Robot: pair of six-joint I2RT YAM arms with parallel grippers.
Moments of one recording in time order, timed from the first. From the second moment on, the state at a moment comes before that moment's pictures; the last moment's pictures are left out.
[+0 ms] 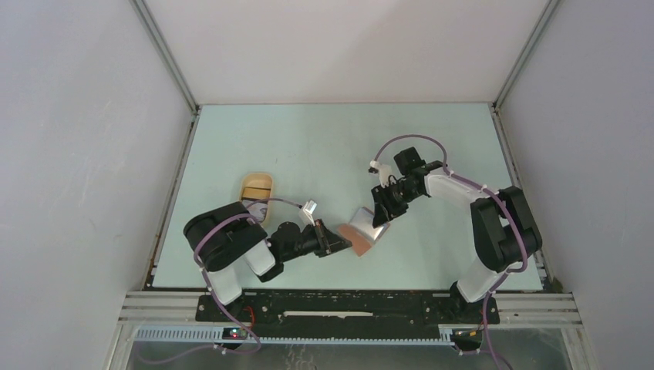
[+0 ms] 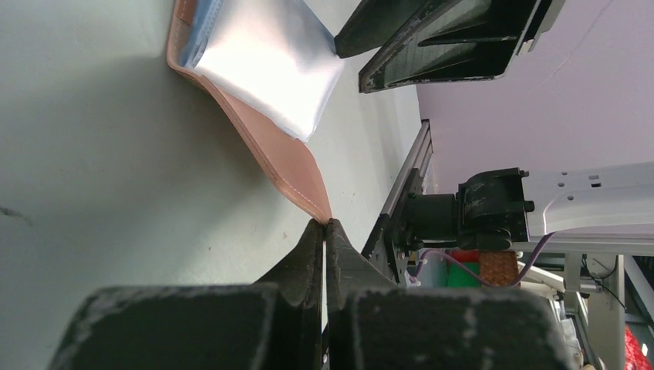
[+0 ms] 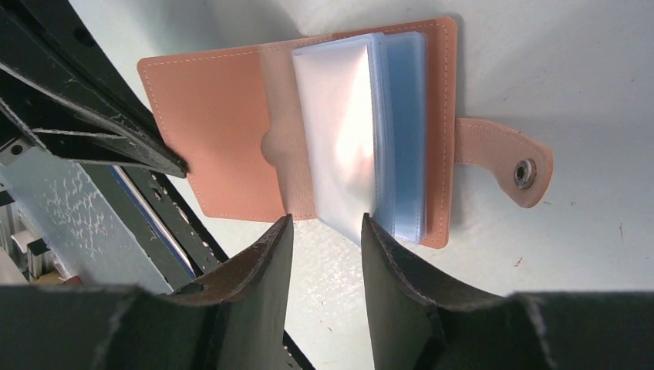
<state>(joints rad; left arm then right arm) -0.85 1.77 0.19 1.33 0.25 -1.13 0.40 1.66 1.03 -0.62 -0.64 -0.12</state>
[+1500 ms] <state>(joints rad) -0.85 1.80 0.19 1.36 0.27 -1.13 0.38 1.70 1.06 -0.68 -0.74 -0.13</state>
